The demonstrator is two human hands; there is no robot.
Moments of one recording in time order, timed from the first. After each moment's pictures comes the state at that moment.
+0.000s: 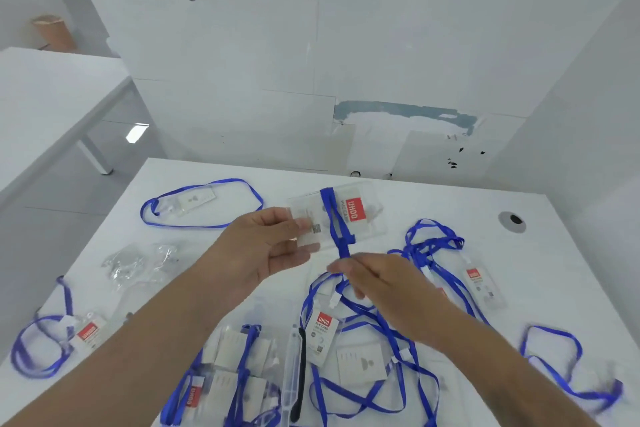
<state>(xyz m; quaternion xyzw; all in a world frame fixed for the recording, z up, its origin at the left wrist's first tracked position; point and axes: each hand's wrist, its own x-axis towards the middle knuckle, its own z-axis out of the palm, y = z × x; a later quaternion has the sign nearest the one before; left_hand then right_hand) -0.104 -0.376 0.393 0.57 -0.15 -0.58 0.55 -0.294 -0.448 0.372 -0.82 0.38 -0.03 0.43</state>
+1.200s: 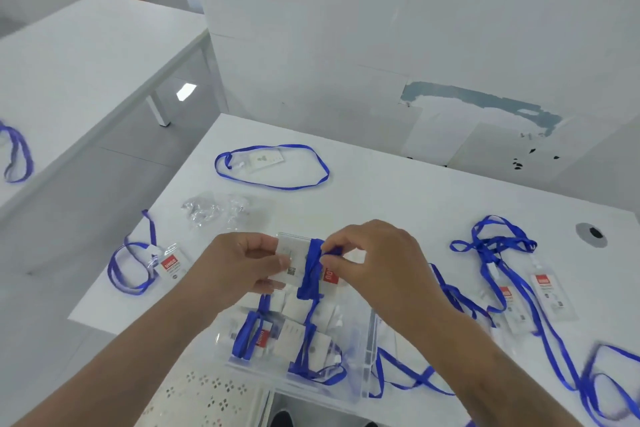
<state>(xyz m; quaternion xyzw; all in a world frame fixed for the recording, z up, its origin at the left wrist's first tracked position) -0.025 -0.248 0.338 0.76 -0.19 -0.45 0.43 -0.190 -0.368 0.362 -0.90 0.31 -0.09 0.31</state>
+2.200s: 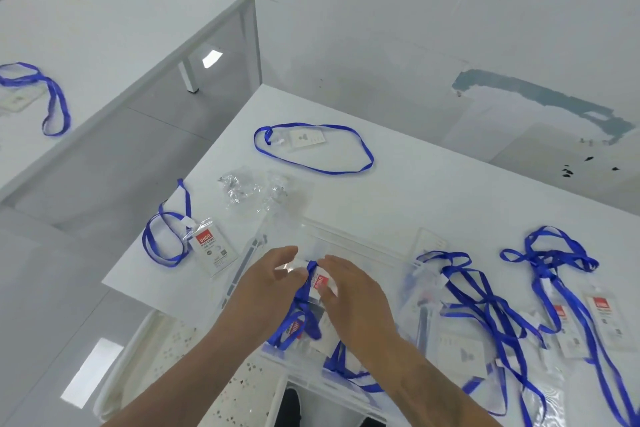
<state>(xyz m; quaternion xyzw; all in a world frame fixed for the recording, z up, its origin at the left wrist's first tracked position) -0.015 -0.211 0.268 0.79 -0.15 -0.43 0.40 -0.123 -0.313 0.229 -0.87 0.36 0.07 0.32</state>
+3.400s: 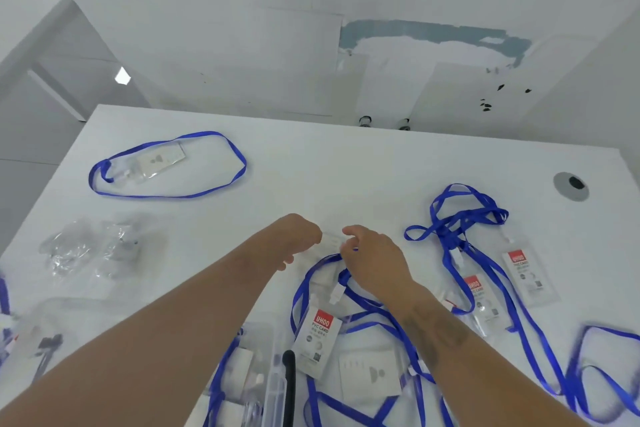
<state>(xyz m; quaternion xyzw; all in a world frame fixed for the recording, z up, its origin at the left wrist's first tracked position) -0.094 -0.509 0.221 0.82 -0.20 -0.54 0.07 -0.238 -0.544 0.169 -0.77 0.53 0.07 0.34</state>
